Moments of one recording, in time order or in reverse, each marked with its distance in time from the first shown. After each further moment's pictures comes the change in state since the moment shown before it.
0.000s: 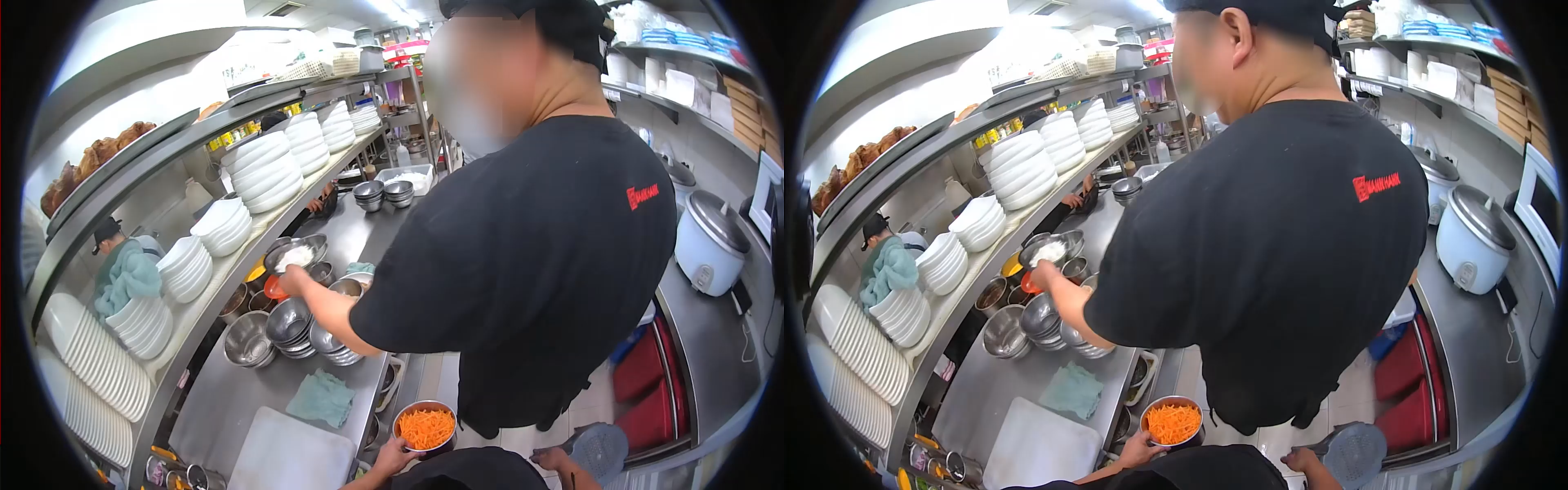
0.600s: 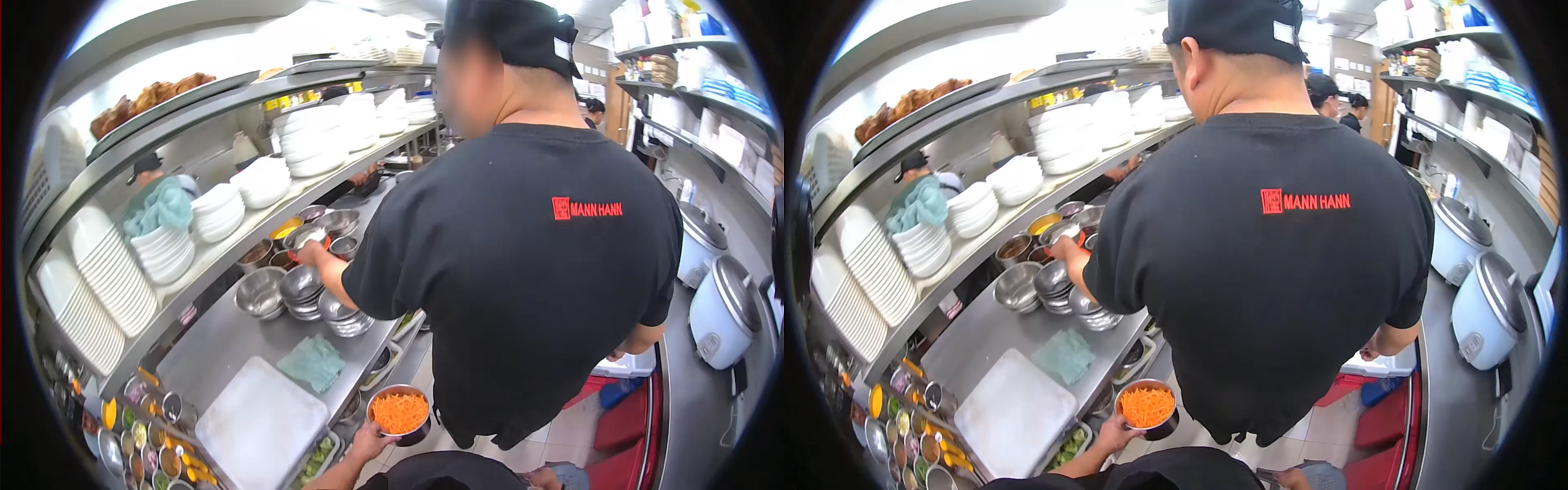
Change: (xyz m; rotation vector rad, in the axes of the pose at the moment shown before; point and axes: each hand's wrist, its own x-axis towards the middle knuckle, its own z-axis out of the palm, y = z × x) left_hand -0.026 0.049 0.019 -0.114 0.301 -0.155; right_hand 0.023 0.095 -0.059 -0.115 -0.178 -0.042
